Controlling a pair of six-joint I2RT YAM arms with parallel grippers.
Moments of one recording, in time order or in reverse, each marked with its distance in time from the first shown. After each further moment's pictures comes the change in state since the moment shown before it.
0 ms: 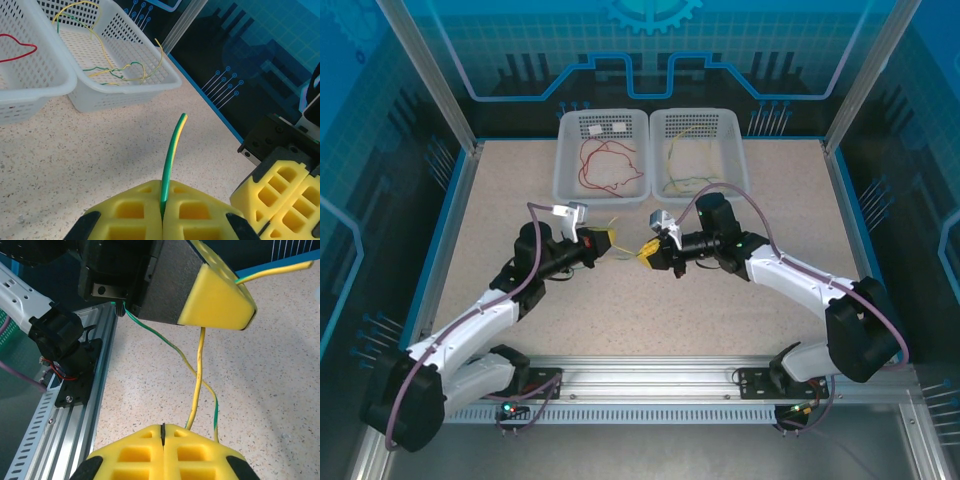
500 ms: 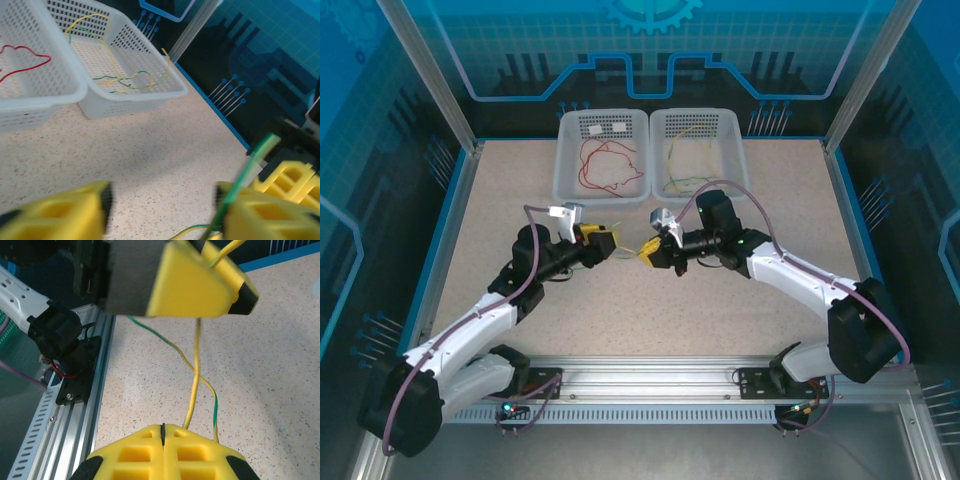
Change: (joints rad) left arm -0.007 -0.031 -0.020 0.002 -0.069 0.001; right arm -0.012 -0.002 0.043 -0.079 0.004 -0.003
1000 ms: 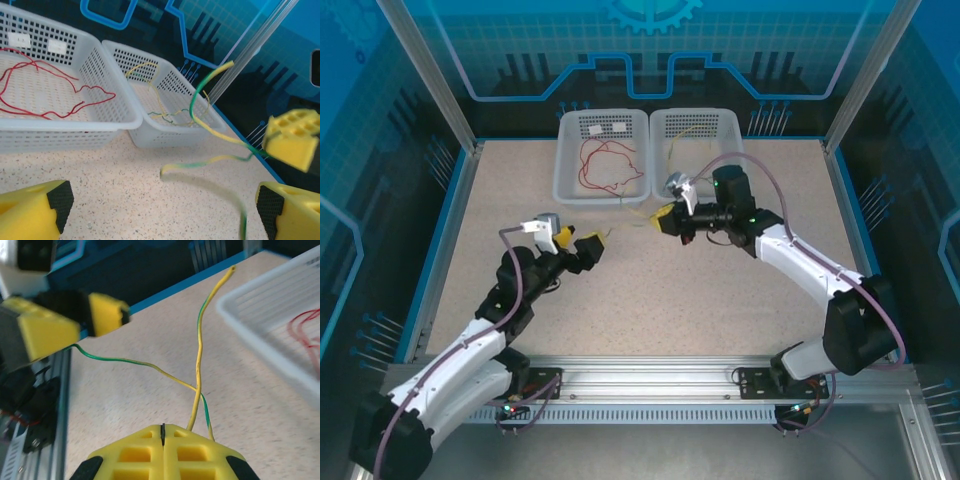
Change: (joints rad) left arm 0.000 -0.242 -0.137 0.009 -0.246 0.005; right arm -0.137 0.040 0.146 -0.023 0.097 0.171
